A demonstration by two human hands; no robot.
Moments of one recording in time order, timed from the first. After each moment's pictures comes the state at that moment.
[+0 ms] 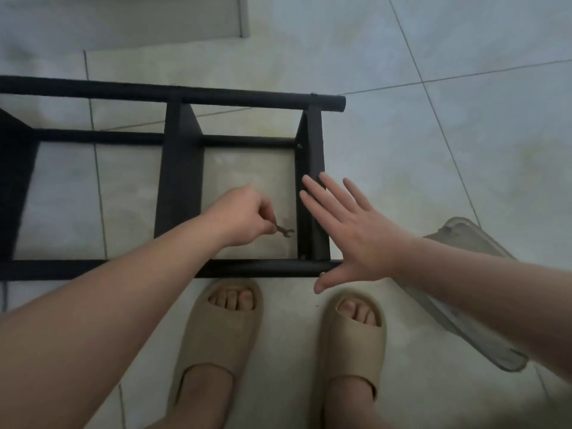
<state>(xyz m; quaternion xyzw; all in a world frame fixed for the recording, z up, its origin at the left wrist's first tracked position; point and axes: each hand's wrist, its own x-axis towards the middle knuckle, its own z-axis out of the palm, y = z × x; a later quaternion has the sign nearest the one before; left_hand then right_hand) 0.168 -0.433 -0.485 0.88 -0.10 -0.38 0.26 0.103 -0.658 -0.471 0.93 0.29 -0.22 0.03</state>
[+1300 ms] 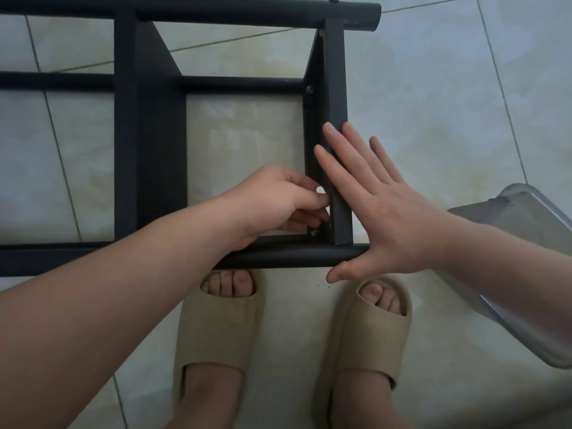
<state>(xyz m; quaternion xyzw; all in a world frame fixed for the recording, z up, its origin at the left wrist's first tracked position) 0.150 -0.467 -0.508 0.63 0.10 -0.51 0.57 0.102 -0.660 -0.504 0.94 0.27 -0.17 -0.14</state>
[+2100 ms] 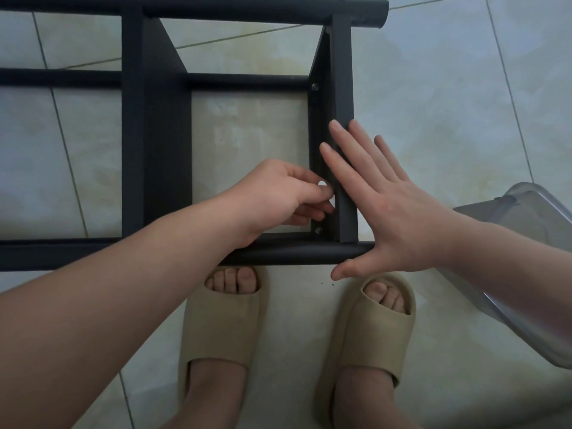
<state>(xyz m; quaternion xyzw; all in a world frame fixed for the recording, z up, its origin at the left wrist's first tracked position) 0.150 -0.465 -0.506 0.65 0.09 -0.48 0.57 0.102 -0.659 -0.503 0.94 0.27 -0.17 -0.14</state>
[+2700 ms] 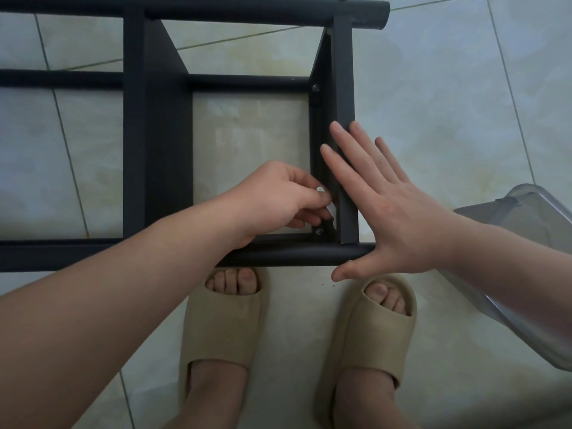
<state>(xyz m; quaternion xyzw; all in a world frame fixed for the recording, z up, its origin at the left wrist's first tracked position) 0.150 -0.462 -0.506 0.67 0.07 -0.49 0.55 0.101 -0.659 -0.502 0.94 0.27 -0.18 -0.15</state>
